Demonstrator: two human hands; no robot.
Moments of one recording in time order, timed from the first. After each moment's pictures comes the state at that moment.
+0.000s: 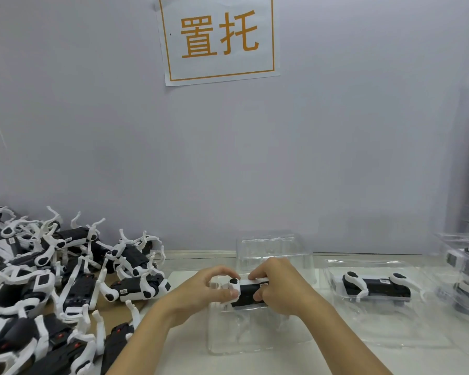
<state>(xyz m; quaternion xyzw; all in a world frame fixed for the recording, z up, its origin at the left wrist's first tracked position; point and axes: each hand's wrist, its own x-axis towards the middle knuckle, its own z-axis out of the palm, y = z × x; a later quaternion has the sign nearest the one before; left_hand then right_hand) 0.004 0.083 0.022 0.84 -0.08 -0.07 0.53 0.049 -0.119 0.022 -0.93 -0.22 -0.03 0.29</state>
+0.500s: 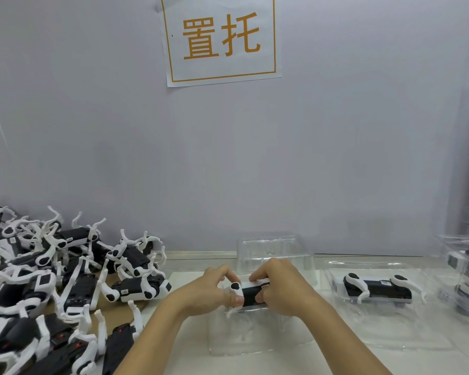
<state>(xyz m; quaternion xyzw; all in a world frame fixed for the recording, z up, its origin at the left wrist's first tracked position) 0.010 0.075 0.028 0.93 -0.05 -0.07 0.37 0.049 -0.119 0.022 -0.94 -0.21 -0.04 0.28</state>
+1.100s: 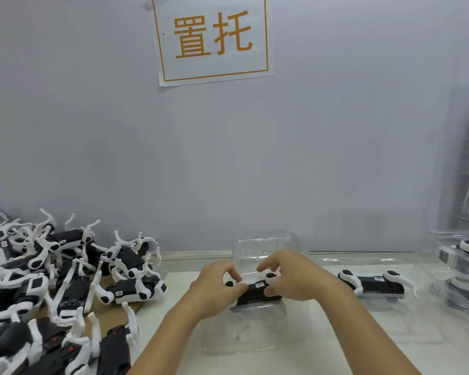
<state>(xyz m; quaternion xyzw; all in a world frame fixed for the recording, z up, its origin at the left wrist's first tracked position) 0.021 0.051 0.015 0.94 -0.04 0.10 0.32 0.045 -0.150 0.052 -0.94 -0.21 0.04 0.28</state>
